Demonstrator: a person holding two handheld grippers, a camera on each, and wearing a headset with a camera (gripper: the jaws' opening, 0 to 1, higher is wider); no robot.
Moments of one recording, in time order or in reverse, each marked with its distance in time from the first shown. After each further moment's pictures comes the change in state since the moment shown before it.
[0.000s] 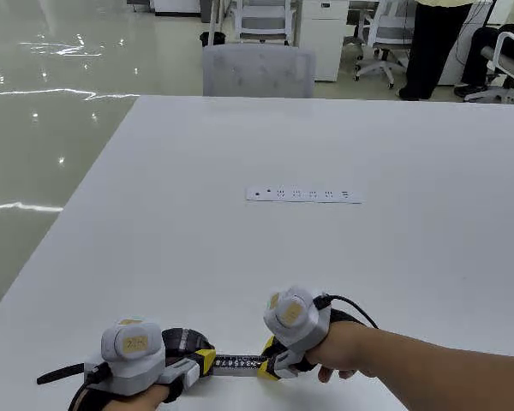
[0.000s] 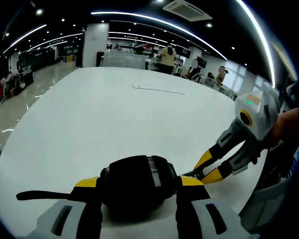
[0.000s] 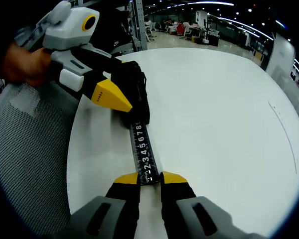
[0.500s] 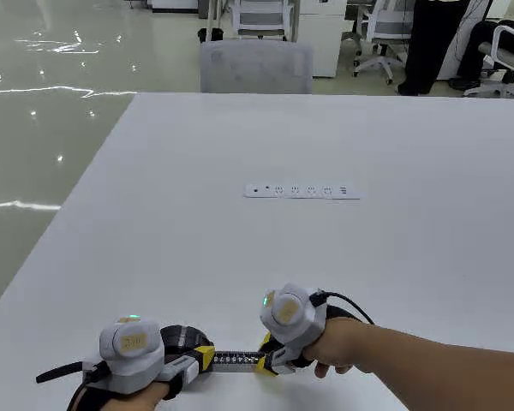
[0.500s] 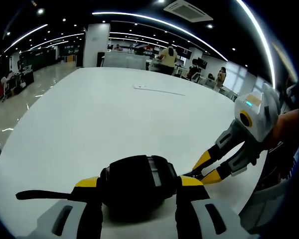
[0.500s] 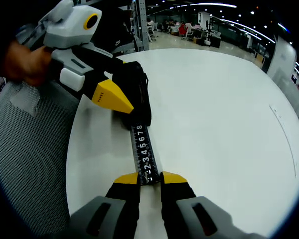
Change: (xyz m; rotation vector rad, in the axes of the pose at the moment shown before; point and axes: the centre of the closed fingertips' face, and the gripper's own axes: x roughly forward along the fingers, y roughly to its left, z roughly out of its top) left arm -0.001 0.001 0.001 -0.008 -0.006 -0.001; right arm 0.002 0.000 0.004 -0.019 -0.002 0.001
